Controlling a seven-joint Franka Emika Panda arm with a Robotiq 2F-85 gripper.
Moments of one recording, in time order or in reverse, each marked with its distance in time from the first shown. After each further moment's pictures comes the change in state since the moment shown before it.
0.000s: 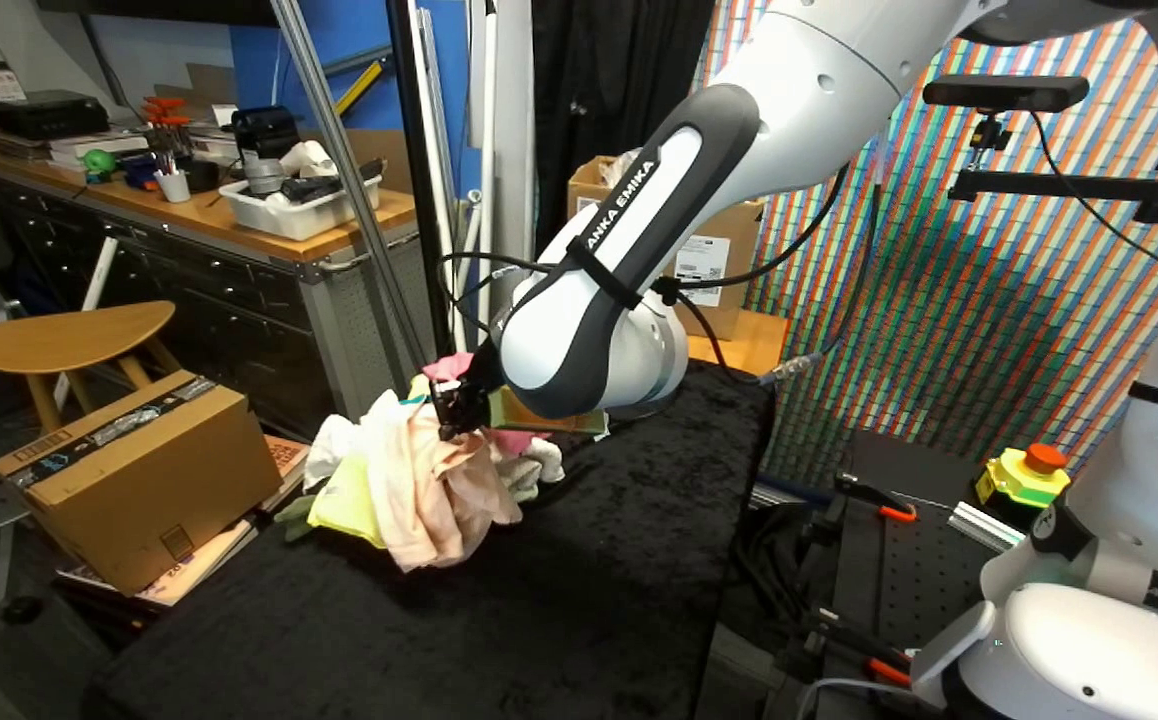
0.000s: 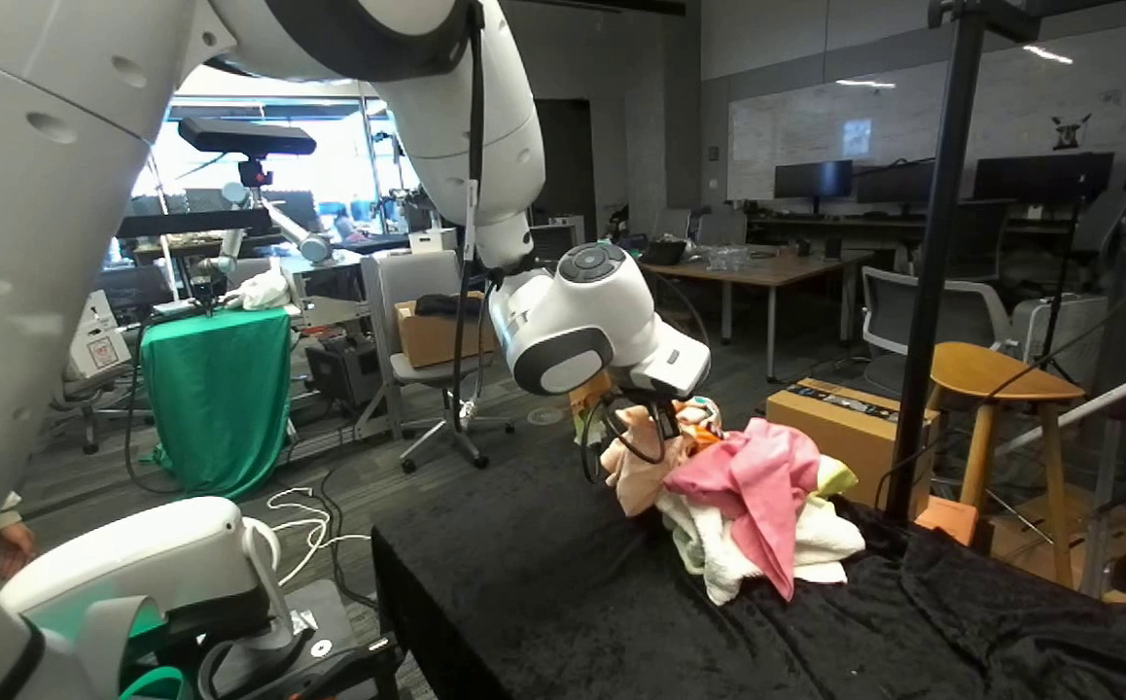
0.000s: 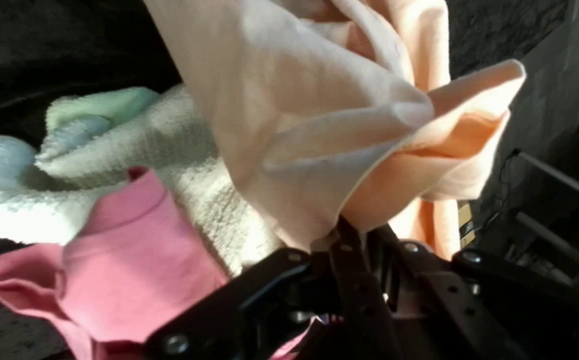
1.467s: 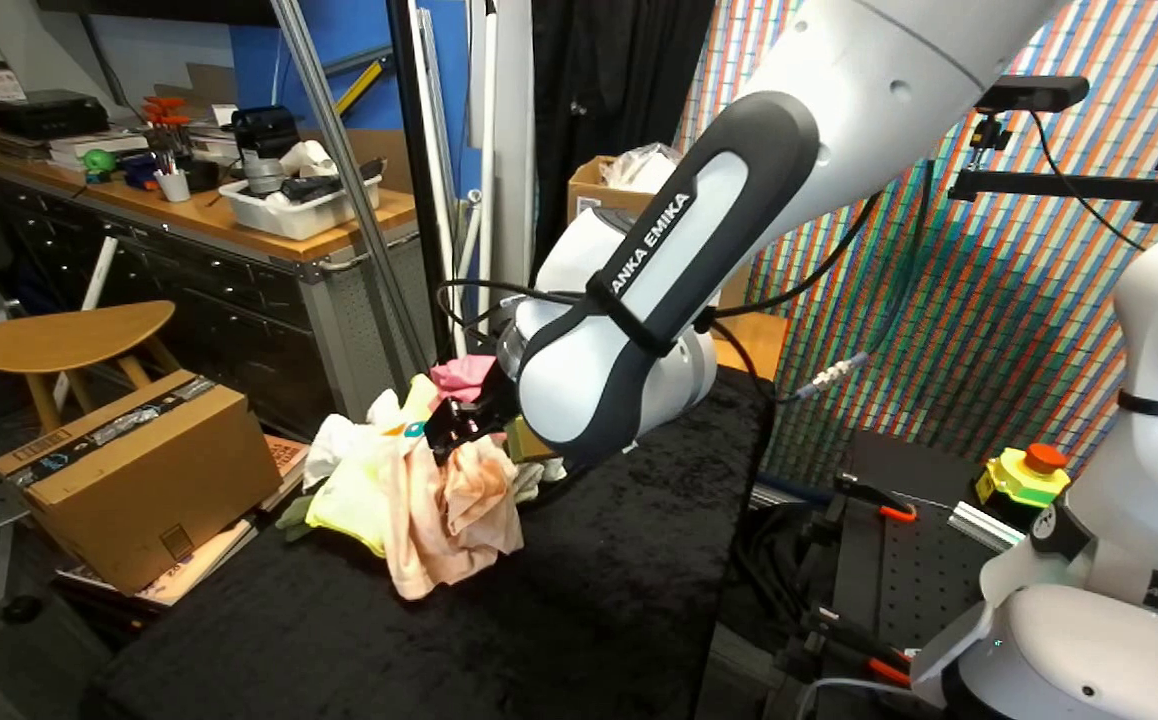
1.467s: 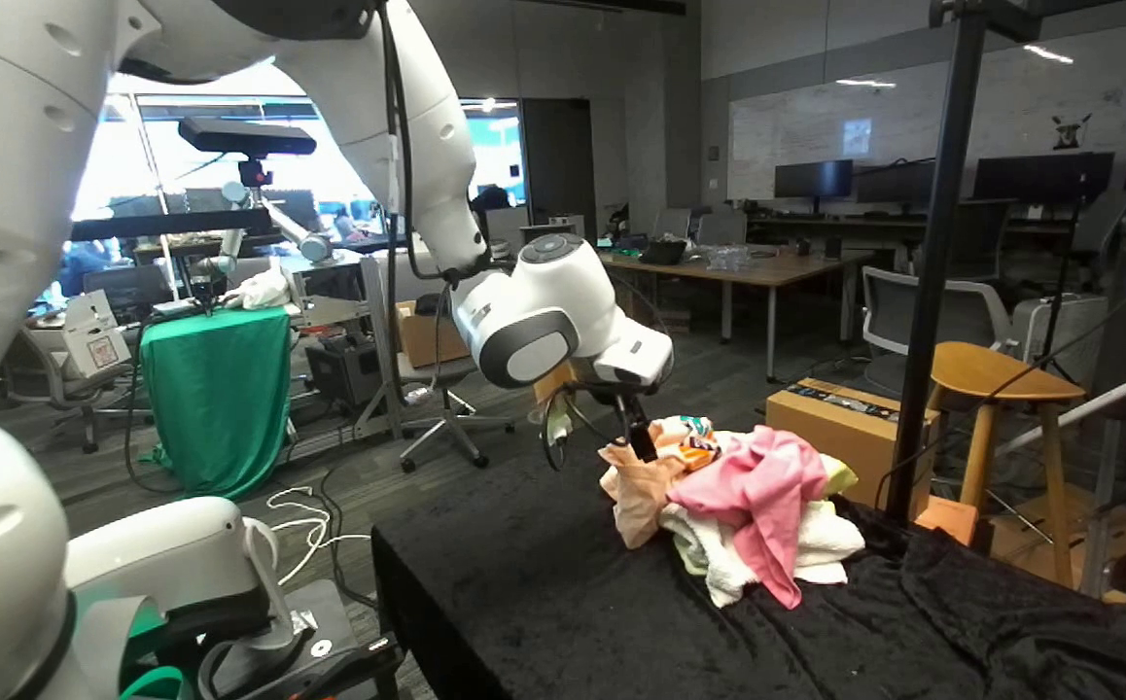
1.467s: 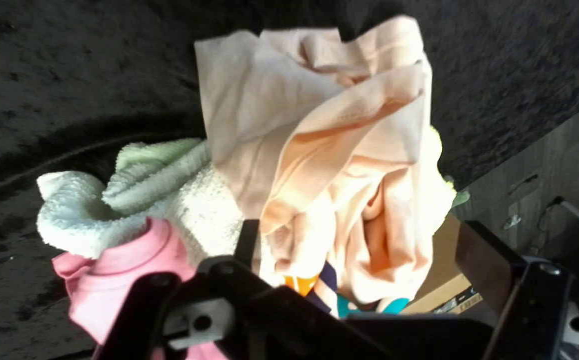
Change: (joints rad) arm 0.470 -0.096 -0.420 -0.087 0.050 -0.137 0.058
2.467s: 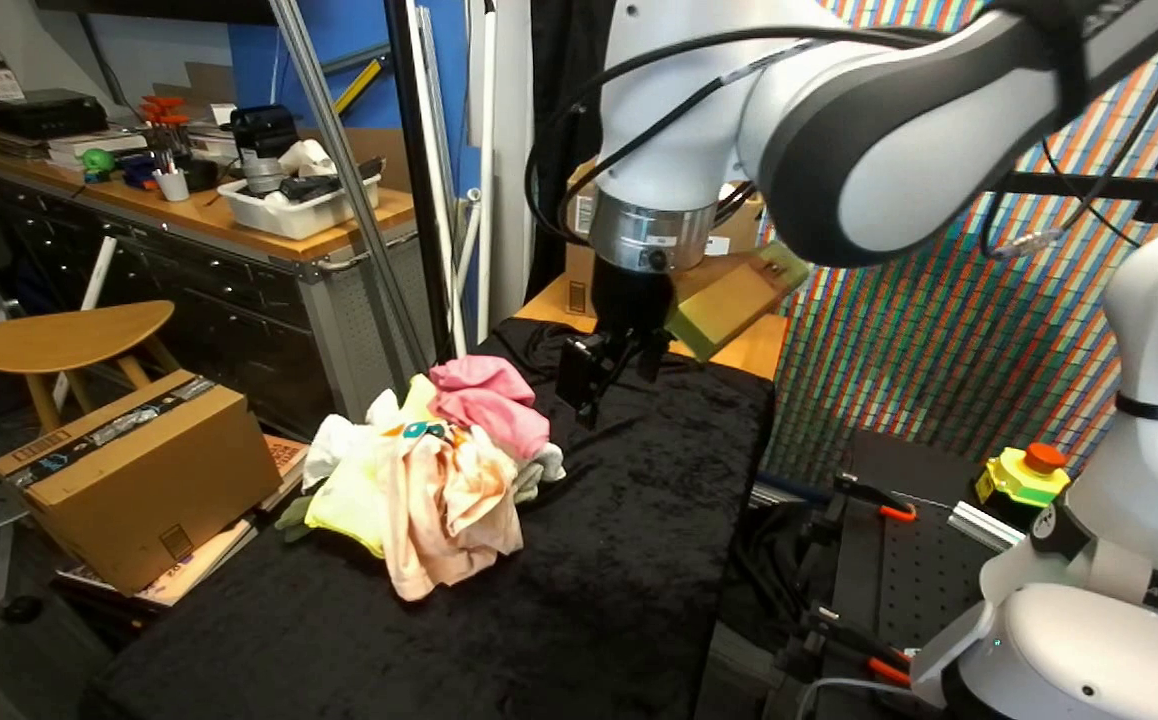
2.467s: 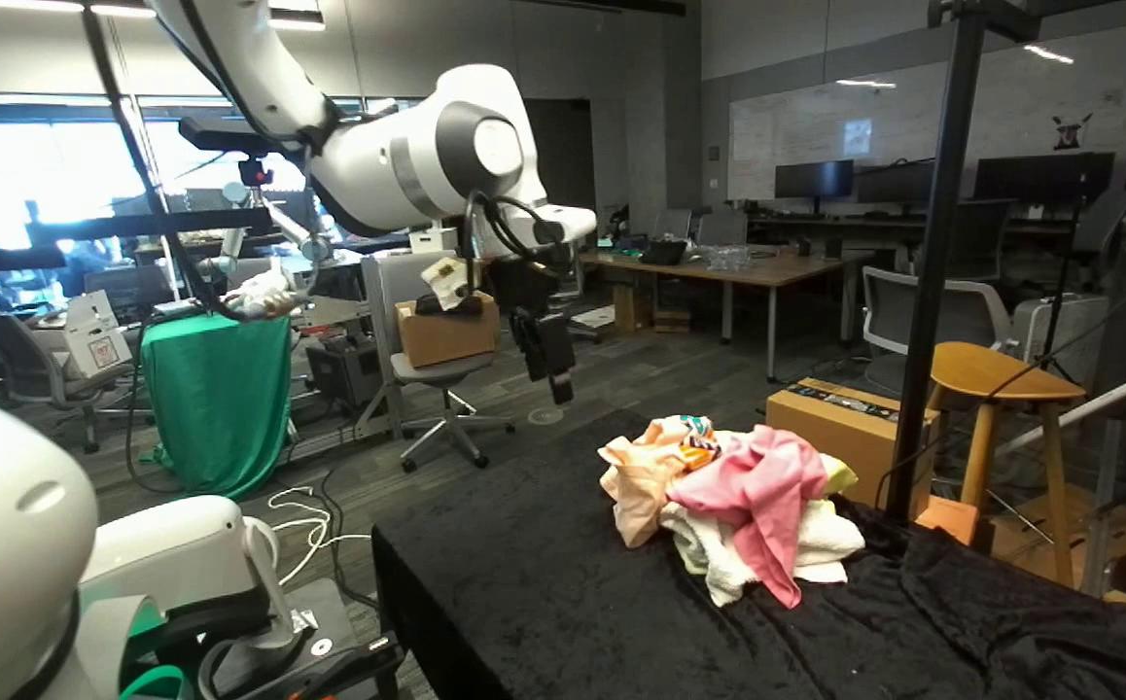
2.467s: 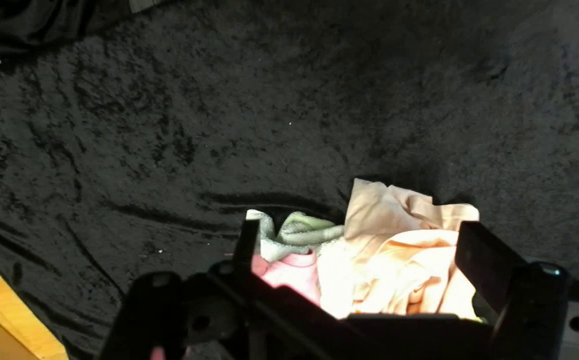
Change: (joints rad) arm 0.113 -0.626 -0.123 -0.233 -0.906 -0.822 0.525
